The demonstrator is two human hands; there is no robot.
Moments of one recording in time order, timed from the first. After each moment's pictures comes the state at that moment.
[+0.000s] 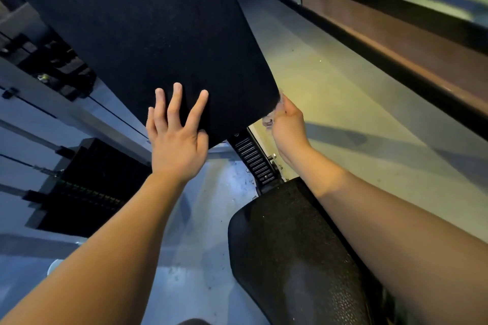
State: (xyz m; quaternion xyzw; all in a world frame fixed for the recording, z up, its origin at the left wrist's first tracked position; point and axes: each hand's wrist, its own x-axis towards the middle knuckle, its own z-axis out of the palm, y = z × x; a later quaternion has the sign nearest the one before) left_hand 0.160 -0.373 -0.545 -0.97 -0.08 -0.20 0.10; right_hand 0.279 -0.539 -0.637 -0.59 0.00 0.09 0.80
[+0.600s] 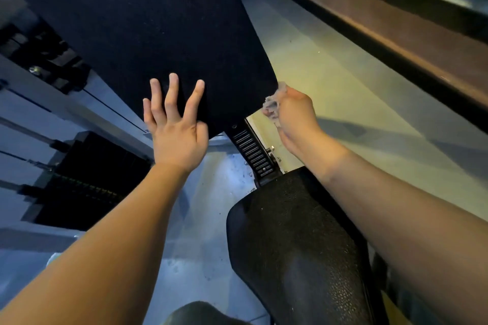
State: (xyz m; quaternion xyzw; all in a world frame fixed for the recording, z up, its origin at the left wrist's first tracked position) left_hand 0.167 -0.374 -0.555 -0.97 -0.09 -0.22 0.09; right_hand 0.265 -0.559 -0.604 -0.48 0.08 0.17 0.86
